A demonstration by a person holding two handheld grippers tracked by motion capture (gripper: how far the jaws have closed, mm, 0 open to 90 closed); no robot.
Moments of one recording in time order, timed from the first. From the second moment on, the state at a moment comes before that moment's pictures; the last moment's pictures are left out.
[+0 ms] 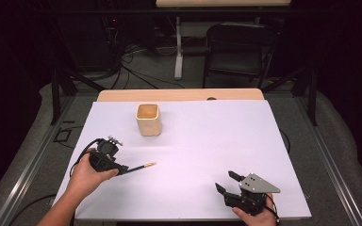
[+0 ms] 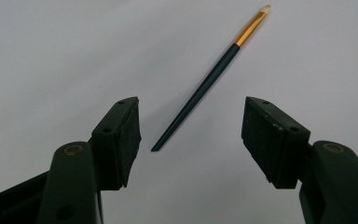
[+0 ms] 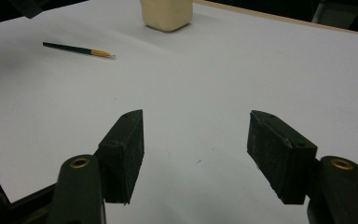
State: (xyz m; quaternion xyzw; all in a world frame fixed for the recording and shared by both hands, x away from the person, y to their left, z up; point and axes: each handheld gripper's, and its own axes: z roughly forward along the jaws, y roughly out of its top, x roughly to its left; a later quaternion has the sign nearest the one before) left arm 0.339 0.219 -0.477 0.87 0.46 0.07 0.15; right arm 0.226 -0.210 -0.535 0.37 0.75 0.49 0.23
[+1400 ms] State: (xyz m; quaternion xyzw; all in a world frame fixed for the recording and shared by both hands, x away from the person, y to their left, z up) left arm 0.353 0.188 -0.483 0.90 0.41 0.07 0.11; right arm 0.228 -0.208 -0.537 0.37 0.76 0.49 0.22
